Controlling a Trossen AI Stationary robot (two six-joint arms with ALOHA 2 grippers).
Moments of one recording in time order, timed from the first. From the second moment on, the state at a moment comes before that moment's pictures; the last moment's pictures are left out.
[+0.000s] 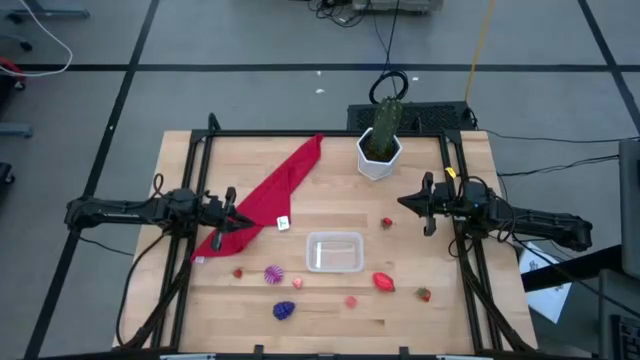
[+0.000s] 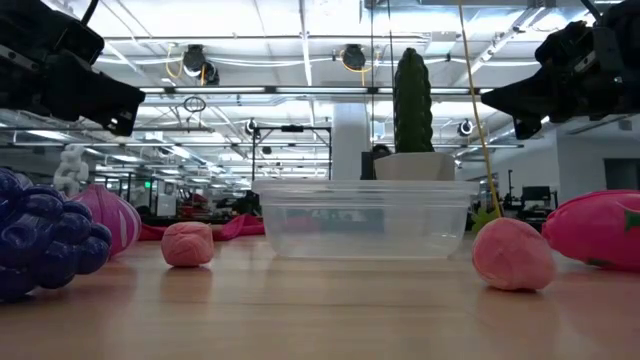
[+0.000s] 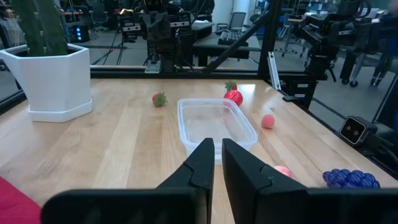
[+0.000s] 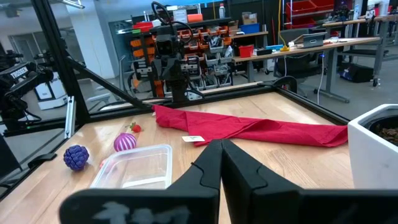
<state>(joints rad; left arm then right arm) 0.02 0.18 0.01 0.07 0.20 -0.03 -0.23 0.15 0.02 0.14 -0.13 0.14</state>
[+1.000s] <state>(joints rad) 0.02 0.18 0.01 0.13 0.16 -0.30 -0.23 0.15 0.02 0.32 -0.13 0.35</state>
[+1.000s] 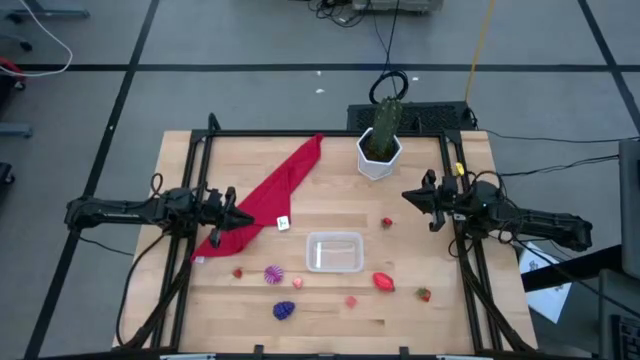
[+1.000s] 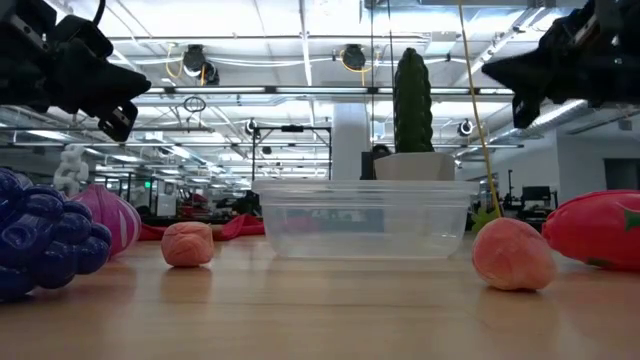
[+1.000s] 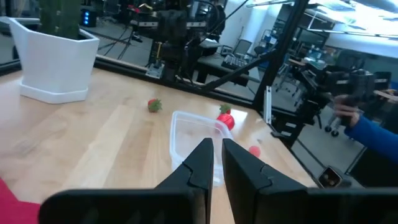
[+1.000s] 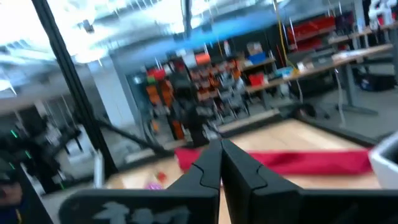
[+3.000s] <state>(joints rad) -0.14 0.79 1.01 -0.98 -0.14 -0.65 -0.22 0.56 0.85 -1.18 -0.26 0.41</state>
